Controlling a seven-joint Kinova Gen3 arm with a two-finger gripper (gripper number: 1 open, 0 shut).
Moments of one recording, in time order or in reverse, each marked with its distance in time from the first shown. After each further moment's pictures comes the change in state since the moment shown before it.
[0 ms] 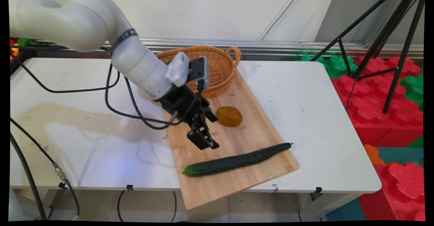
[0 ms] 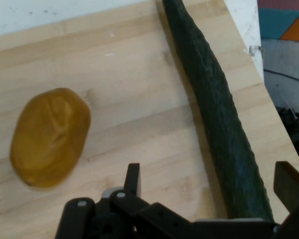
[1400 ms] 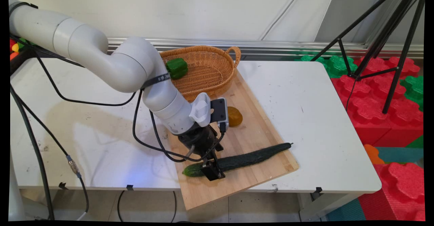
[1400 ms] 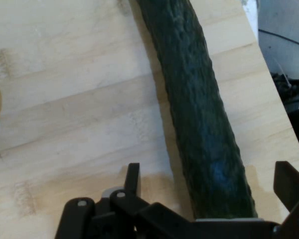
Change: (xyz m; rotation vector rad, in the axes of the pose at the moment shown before) arm -0.005 0.031 0.085 -0.037 -0.123 -0.017
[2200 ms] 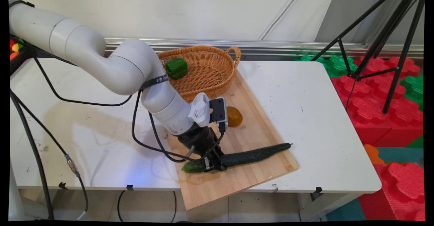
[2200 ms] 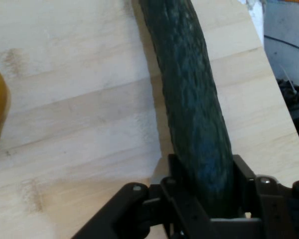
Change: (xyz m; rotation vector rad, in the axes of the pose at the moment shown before) arm -0.003 0.002 -0.002 0.019 0.017 -0.015
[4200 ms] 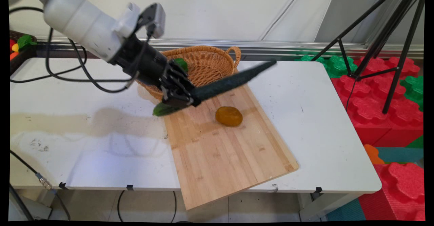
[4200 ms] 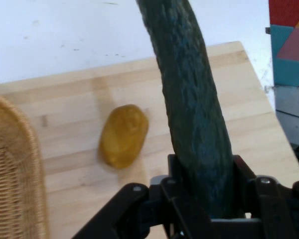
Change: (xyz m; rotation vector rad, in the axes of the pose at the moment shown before) arm -0.032 -0.040 -0.203 0.108 0.247 -0.014
